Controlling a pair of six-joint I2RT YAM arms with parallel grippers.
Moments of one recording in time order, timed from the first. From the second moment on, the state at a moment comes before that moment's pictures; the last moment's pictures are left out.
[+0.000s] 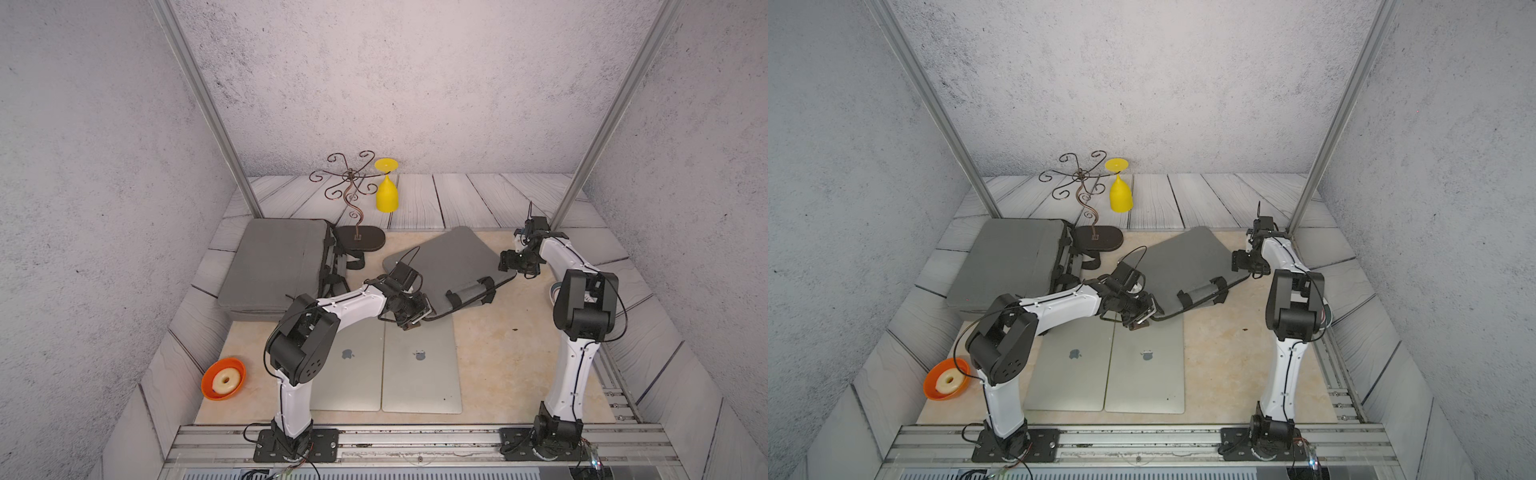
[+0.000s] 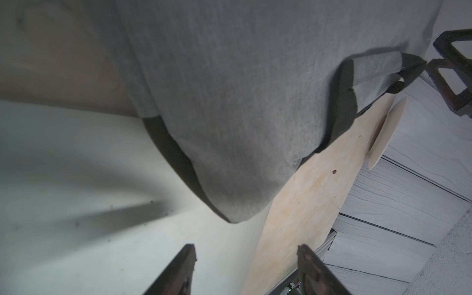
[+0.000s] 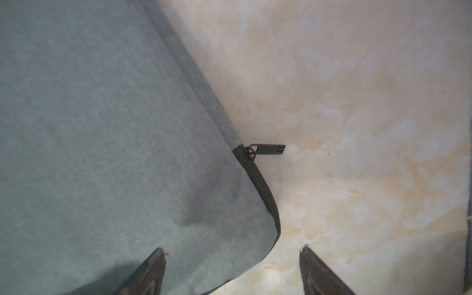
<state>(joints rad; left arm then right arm) -0.70 1.92 1.28 -0.37 0.44 -1.07 -0.08 2.21 1.83 -0.83 -0.13 -0.02</state>
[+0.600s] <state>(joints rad) -0.68 2.05 1.43 -0.45 0.44 -0.99 -0.11 2.37 2.03 -0.95 -0.20 -0.05</state>
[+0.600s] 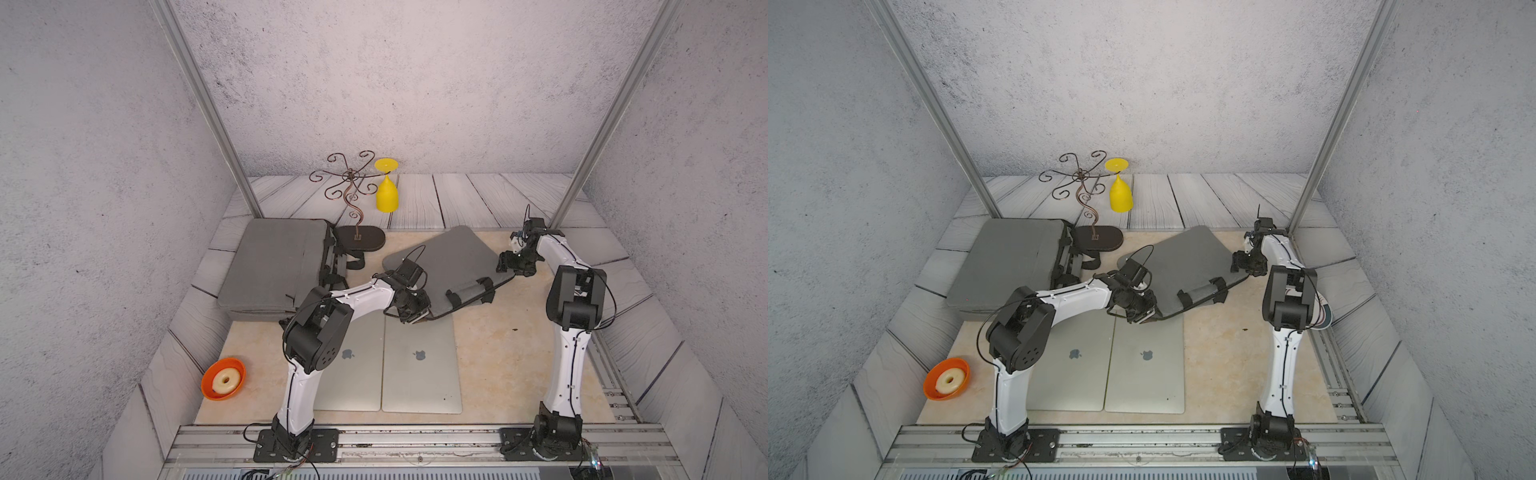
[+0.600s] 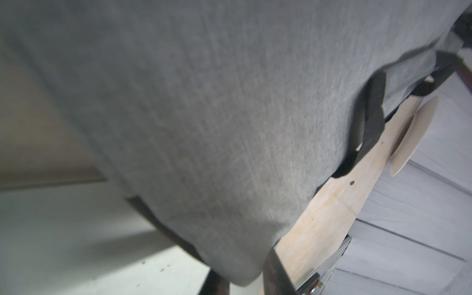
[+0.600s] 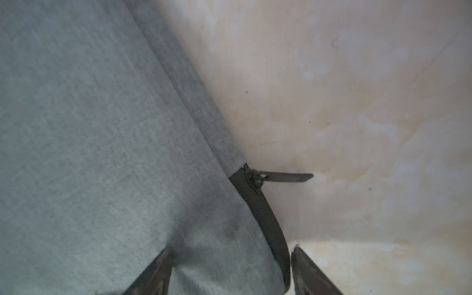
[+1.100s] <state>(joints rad) -0.58 2.05 1.50 -0.55 0.45 -0.85 -0.15 2.37 1.97 -0.95 -0.42 -0.01</state>
